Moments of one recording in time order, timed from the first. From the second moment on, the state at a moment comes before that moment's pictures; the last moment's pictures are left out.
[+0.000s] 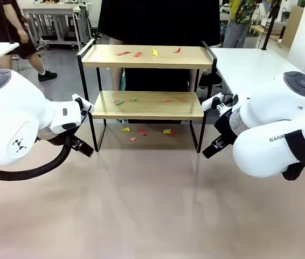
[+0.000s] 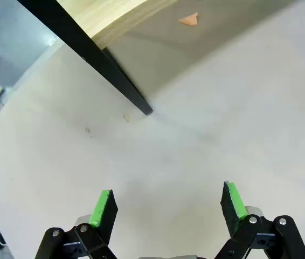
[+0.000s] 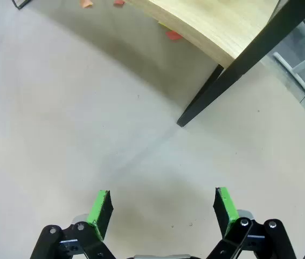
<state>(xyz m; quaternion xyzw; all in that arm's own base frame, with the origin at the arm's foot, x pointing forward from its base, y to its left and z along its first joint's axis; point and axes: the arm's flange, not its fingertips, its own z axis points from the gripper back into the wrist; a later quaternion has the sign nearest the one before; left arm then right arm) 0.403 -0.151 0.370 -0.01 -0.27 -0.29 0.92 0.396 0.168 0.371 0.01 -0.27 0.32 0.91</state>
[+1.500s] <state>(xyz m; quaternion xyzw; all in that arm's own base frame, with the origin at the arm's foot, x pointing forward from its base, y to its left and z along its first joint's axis) 0.437 -0.111 0.478 -0.14 -0.22 -0.39 0.88 0.426 0.109 0.515 0.09 -0.32 0.30 0.89</state>
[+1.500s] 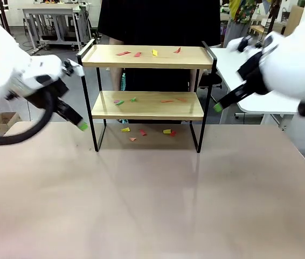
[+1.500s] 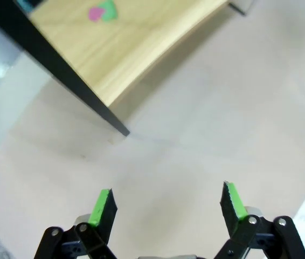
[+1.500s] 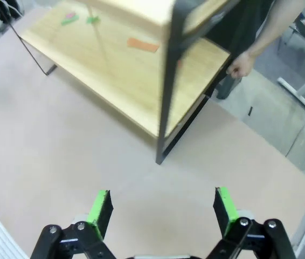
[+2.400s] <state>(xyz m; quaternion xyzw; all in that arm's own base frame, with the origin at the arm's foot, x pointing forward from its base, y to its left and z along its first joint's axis) 0.509 0.029 0.435 -0.29 -0.28 -0.58 0.70 0.452 -0.109 0.460 0.25 -0.44 0.42 0.75</state>
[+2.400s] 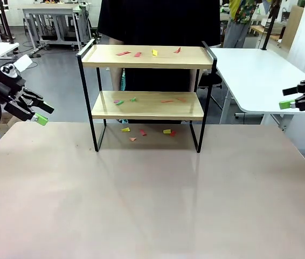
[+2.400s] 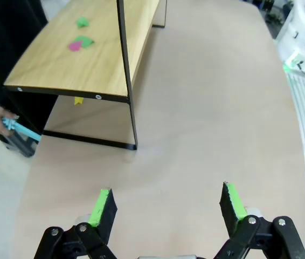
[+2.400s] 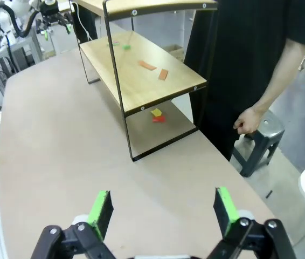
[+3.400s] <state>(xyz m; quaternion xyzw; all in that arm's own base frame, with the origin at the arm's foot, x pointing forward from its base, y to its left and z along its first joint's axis) 0.540 0.130 0.419 -0.40 -0.37 -0.58 0.61 0.464 -0.209 0.454 0.31 -0.52 0.41 0.69</state>
